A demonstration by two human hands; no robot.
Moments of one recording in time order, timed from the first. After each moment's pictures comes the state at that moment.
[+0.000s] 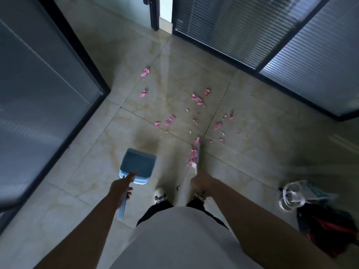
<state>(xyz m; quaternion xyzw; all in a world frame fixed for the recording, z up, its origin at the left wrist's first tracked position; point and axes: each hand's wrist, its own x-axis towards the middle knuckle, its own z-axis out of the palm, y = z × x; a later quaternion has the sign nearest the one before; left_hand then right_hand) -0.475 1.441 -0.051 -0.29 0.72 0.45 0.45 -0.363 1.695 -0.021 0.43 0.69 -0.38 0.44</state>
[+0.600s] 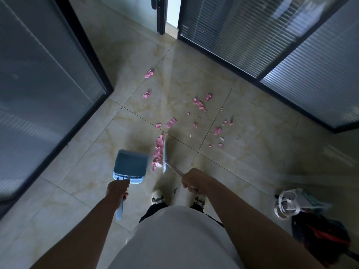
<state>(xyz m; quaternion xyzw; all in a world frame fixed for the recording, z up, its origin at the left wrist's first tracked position) -0.475 1.418 -0.076 -0.32 0.74 0.43 0.41 -0.396 1.665 0.021 0.47 0.63 -0.46 0.42</state>
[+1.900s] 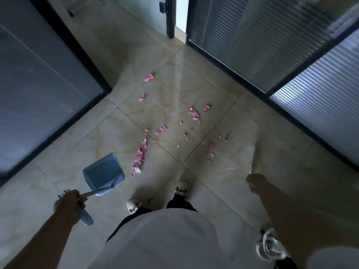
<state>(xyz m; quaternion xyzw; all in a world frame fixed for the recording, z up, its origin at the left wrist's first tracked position) -0.425 1.578 -0.026 -0.60 0.60 0.52 0.11 -0.296 2.147 -0.084 0.62 0.61 -0.41 0.28</state>
